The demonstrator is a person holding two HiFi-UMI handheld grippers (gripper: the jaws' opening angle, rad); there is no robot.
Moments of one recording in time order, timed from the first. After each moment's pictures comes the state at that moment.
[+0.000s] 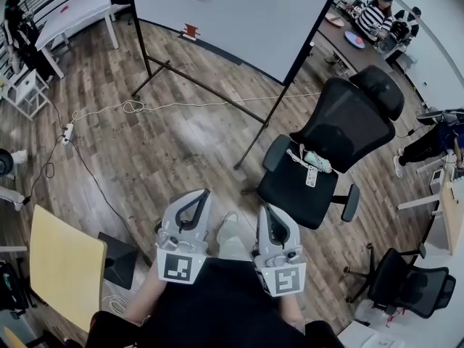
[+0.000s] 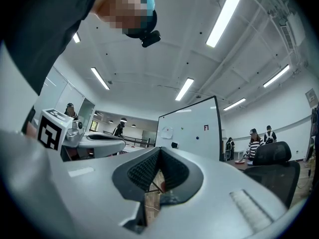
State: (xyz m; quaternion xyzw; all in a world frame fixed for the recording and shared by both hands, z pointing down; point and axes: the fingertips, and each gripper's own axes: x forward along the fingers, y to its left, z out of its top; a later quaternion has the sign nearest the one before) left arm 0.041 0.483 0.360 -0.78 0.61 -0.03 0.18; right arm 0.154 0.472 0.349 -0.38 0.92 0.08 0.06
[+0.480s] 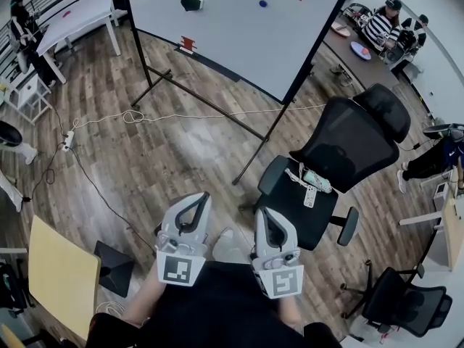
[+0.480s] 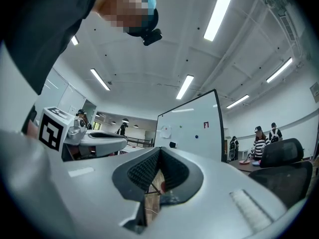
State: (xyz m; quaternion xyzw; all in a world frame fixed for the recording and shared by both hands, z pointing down) left arm 0.049 0.375 0.352 -0.76 0.62 -0.04 0.18; right arm 0.158 0.362 0.350 -0.36 0.93 0.08 0.05
